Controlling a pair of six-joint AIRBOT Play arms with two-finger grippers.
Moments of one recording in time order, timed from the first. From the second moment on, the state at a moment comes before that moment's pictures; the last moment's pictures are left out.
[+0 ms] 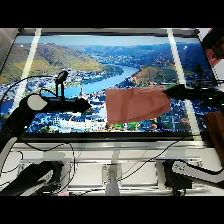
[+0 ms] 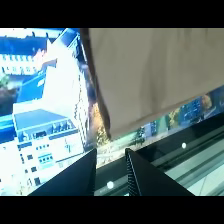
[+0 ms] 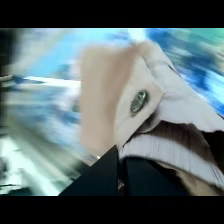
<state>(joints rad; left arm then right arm) -0.27 -0.95 0.82 0.93 -0.93 -1.43 -0.51 -1.31 0.99 -0.60 1.38 0.92</state>
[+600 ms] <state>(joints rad) -0.27 -0.89 0.82 0.93 -0.91 -1.42 -0.60 -1.35 0.93 -1.11 1.26 1.21</state>
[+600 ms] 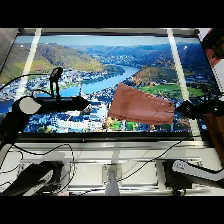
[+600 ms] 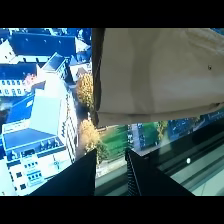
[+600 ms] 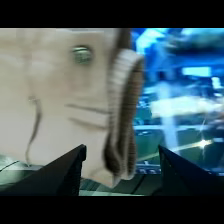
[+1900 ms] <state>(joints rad) -0.27 -0.86 0.82 0.96 -0.78 -1.36 -0.58 -1.49 0.93 -0.25 1.31 0.79</state>
